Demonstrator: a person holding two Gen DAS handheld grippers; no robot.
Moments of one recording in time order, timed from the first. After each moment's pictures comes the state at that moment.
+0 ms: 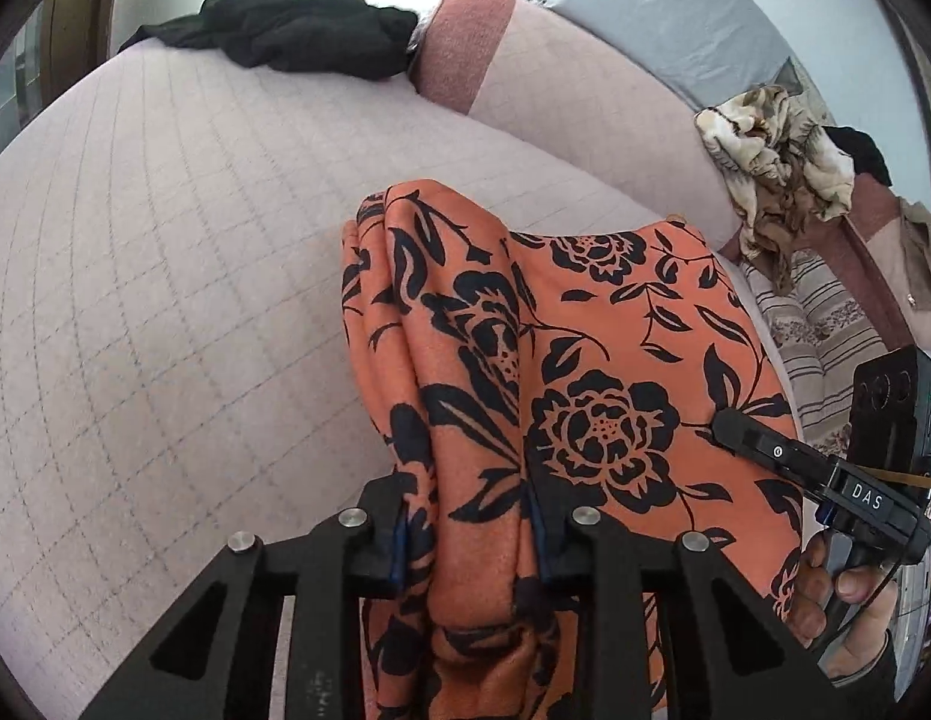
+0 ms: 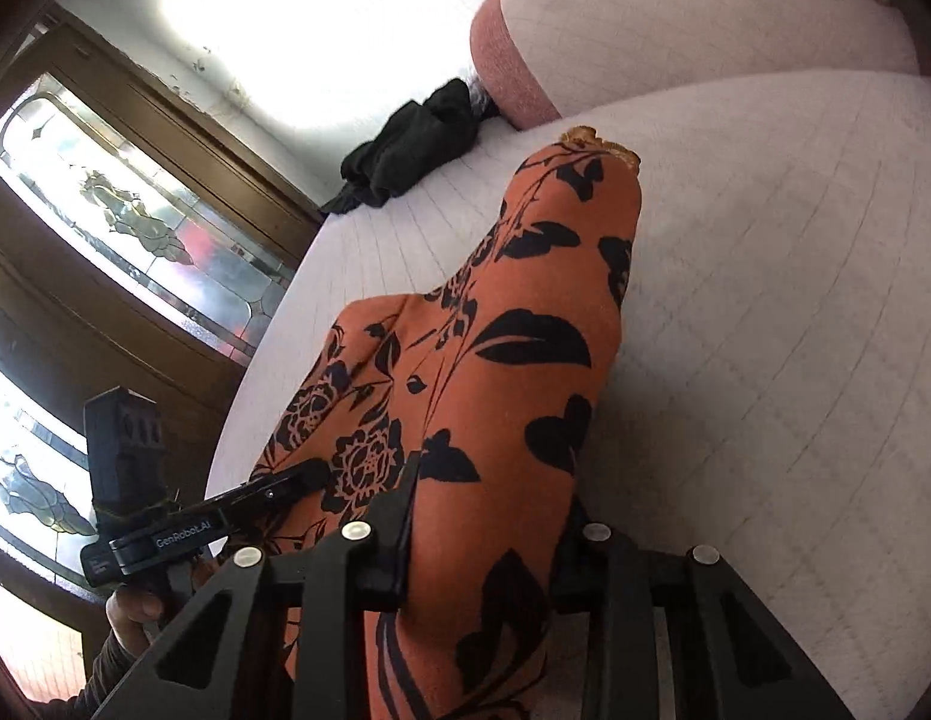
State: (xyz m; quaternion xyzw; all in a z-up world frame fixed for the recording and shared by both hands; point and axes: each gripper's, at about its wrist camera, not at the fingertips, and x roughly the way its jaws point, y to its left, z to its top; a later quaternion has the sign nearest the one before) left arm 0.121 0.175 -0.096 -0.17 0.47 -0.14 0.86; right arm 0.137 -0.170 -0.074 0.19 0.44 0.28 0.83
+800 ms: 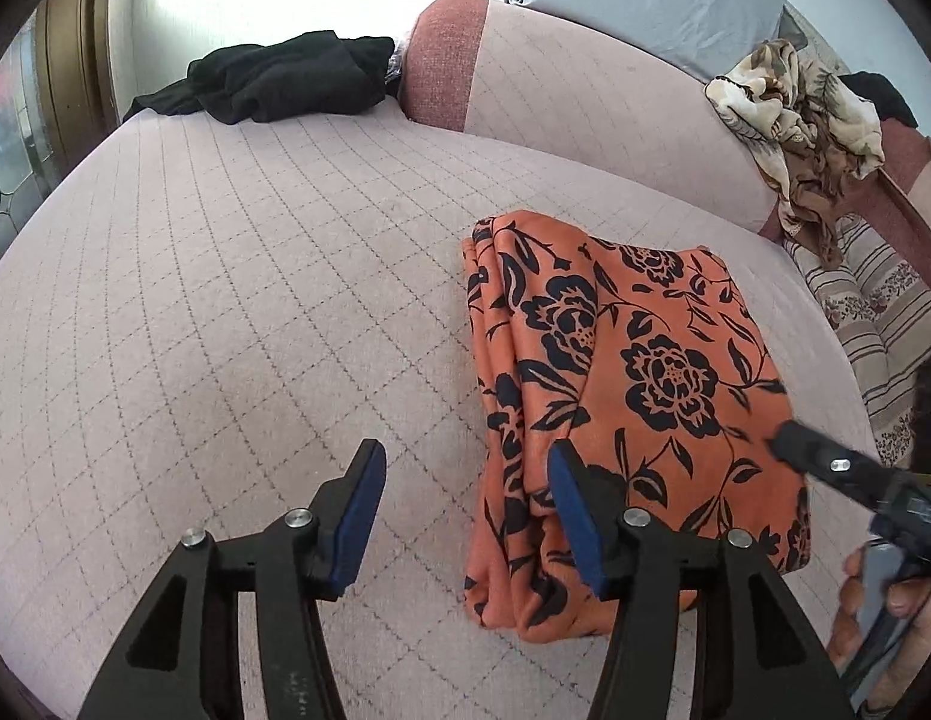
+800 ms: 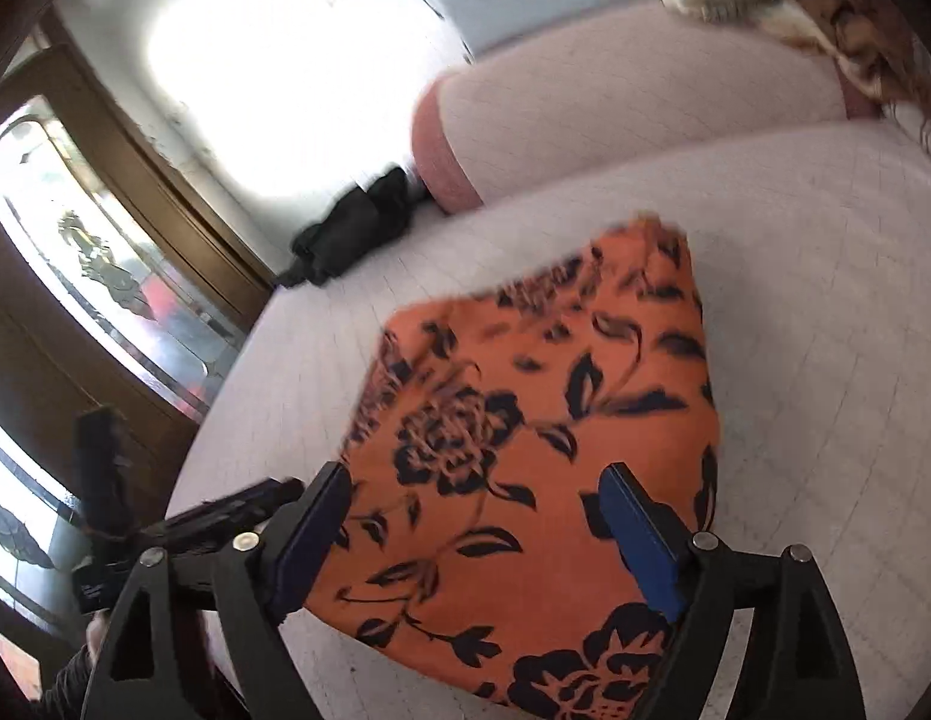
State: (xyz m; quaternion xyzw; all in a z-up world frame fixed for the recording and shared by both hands) left arm 0.089 0.177 -0.094 -0.09 0.46 -0.07 0.88; right arm 0.102 -0.171 -0.094 0.19 0.43 0.19 0.86
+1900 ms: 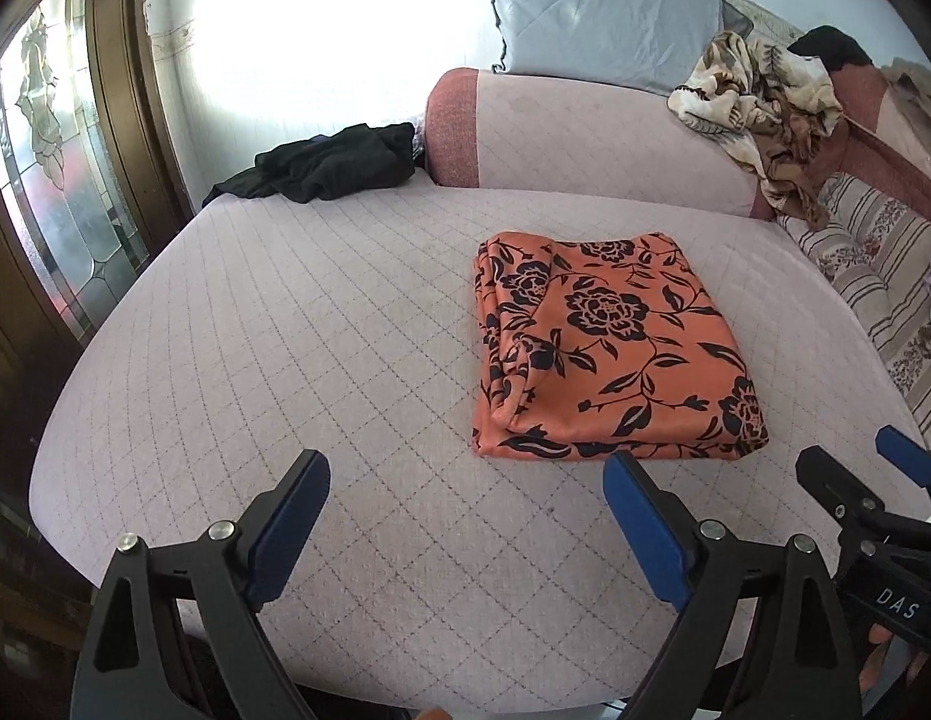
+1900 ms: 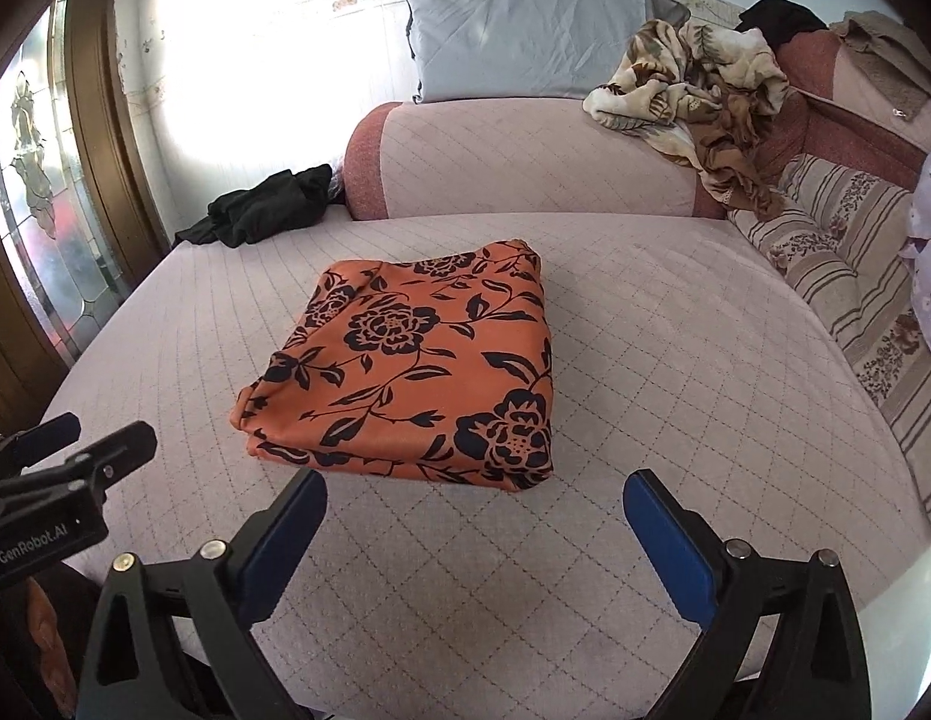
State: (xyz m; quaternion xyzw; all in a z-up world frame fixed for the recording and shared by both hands) left arm -0.051 0.157 -0.035 0.01 0.40 0.00 0.92; right arm -0.081 -0.149 -0.030 0.02 0.36 0.02 0.93
